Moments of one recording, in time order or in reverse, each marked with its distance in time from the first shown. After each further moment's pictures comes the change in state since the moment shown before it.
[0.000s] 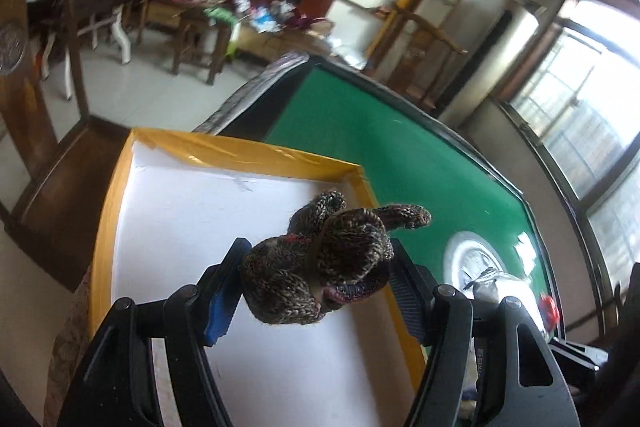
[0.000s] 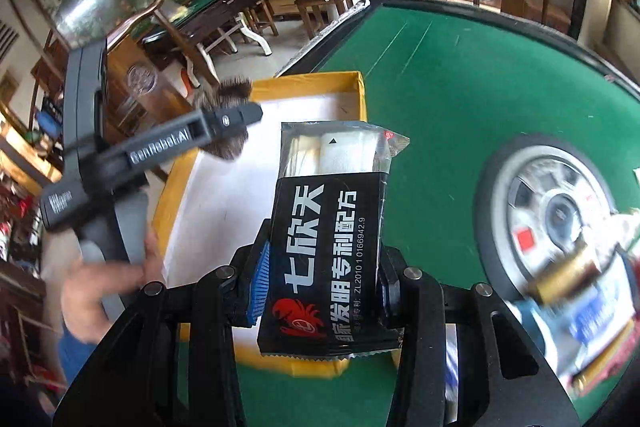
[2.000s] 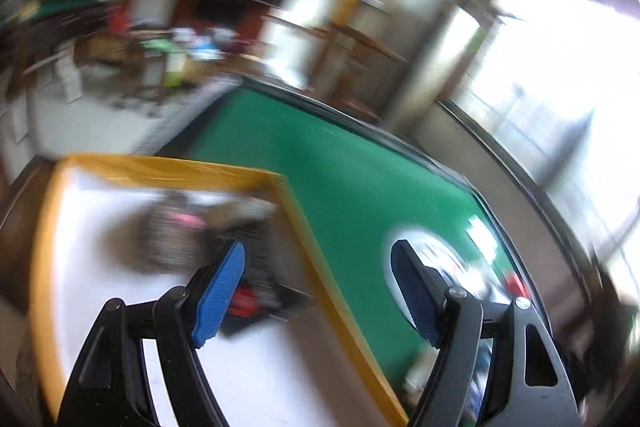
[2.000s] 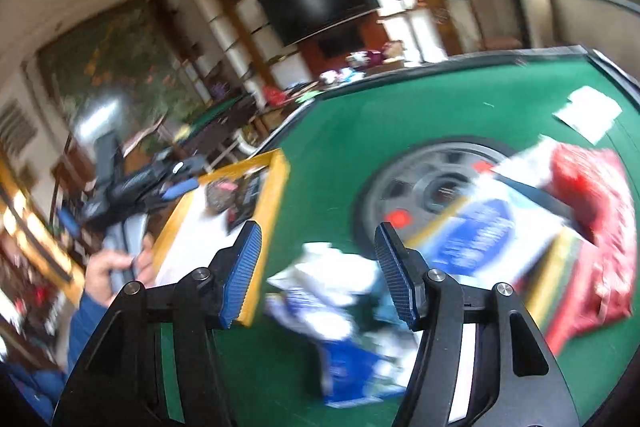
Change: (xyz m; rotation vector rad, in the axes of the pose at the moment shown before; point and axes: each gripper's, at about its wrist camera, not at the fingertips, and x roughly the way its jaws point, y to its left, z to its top) left arm -0.012 -0.038 -0.022 0.137 -0.092 -0.191; right arm -0.118 -0.140 -0.143 0.184 -0.462 0.075
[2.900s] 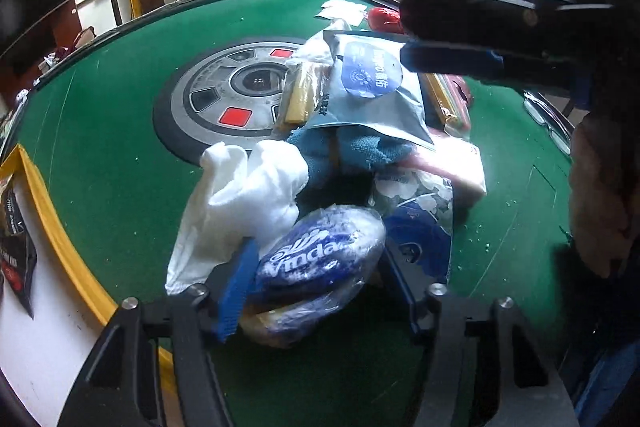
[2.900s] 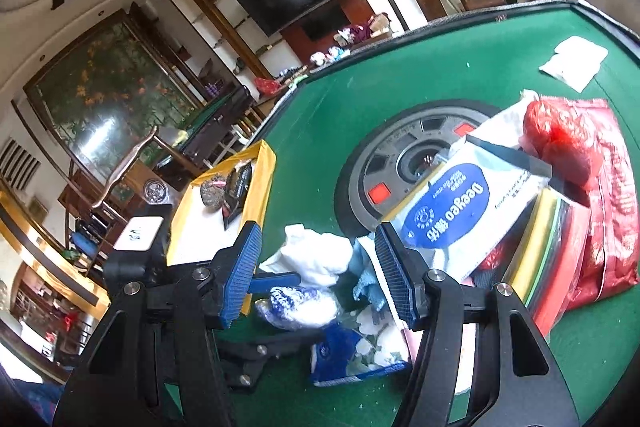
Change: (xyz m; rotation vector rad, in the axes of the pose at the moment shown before) left arm 0.069 -0.164 -0.140 0.680 0.484 -0.181; right arm 0.006 -0.027 -0.004 0.117 0.089 0.034
